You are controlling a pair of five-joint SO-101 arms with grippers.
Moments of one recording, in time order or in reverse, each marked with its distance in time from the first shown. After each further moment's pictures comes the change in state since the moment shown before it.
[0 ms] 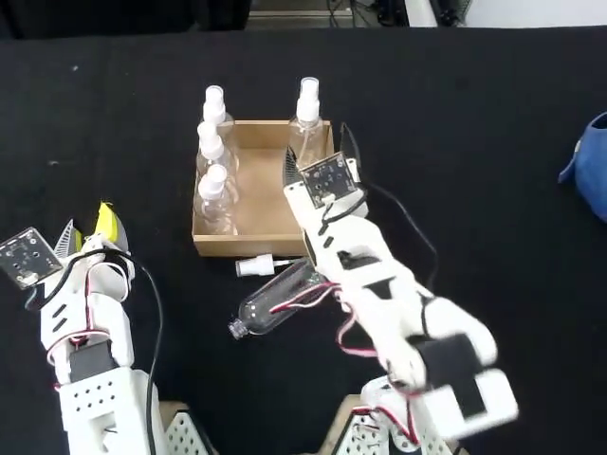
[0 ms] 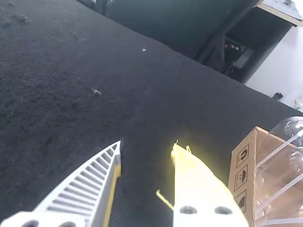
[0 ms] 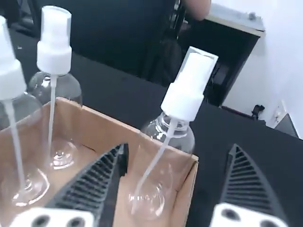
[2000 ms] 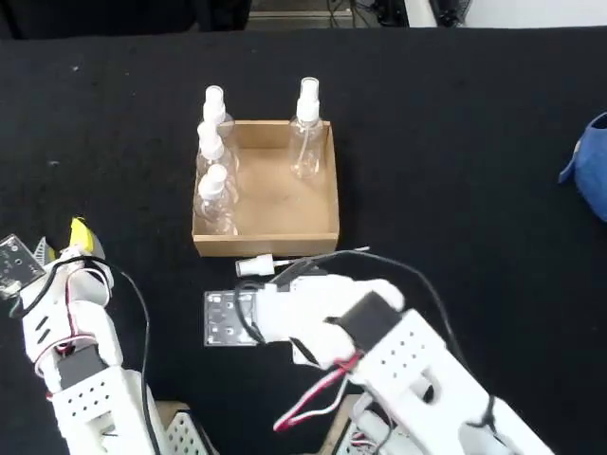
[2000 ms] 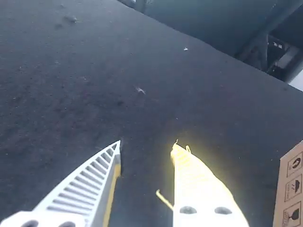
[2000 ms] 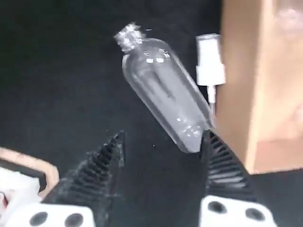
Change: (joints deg) left arm -8.7 0.0 0.0 2.6 -4.6; right arm -24.7 -45.2 -13.3 117.8 37.1
